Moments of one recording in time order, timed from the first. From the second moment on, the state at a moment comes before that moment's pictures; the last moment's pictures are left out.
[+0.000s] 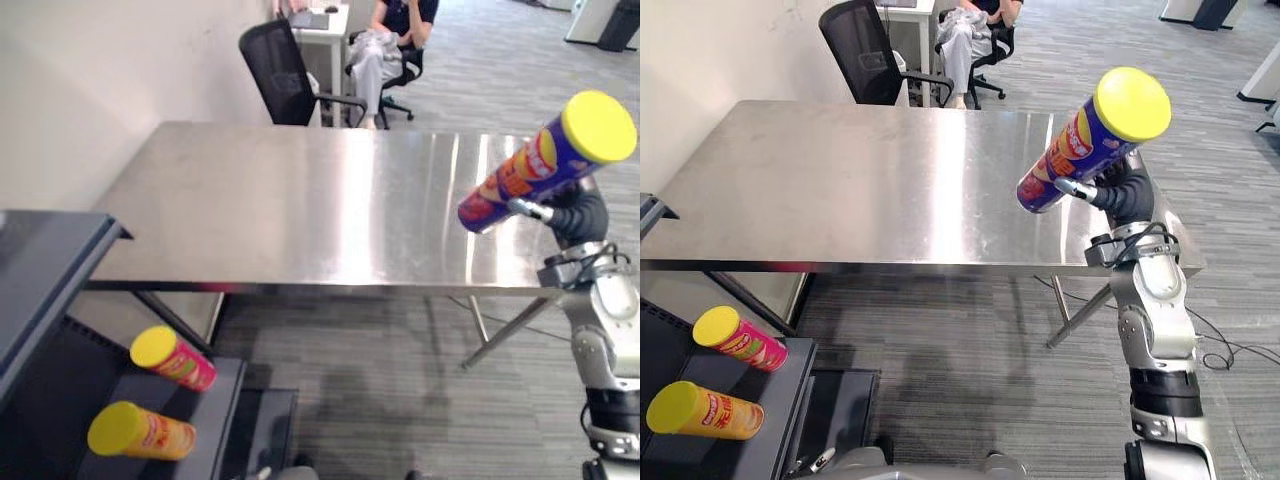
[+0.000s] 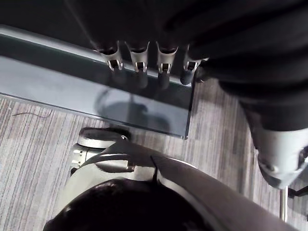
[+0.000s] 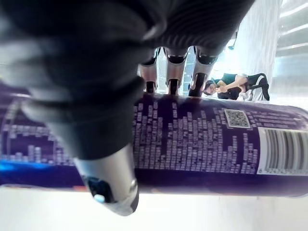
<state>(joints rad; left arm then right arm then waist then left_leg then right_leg) 0.30 0.15 0.09 0.95 -0.14 -0.12 0.07 -0.27 -0.49 -0.19 -0.12 0.53 -0.02 0.12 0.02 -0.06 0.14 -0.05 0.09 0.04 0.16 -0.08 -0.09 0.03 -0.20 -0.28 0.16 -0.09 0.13</state>
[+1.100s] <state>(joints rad) 0.31 0.12 0.26 0.94 -0.26 -0.16 0.11 -0.22 -0.38 -0.04 -0.18 0.57 -0.07 0.17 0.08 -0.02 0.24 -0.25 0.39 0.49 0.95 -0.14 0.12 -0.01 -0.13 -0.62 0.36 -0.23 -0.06</state>
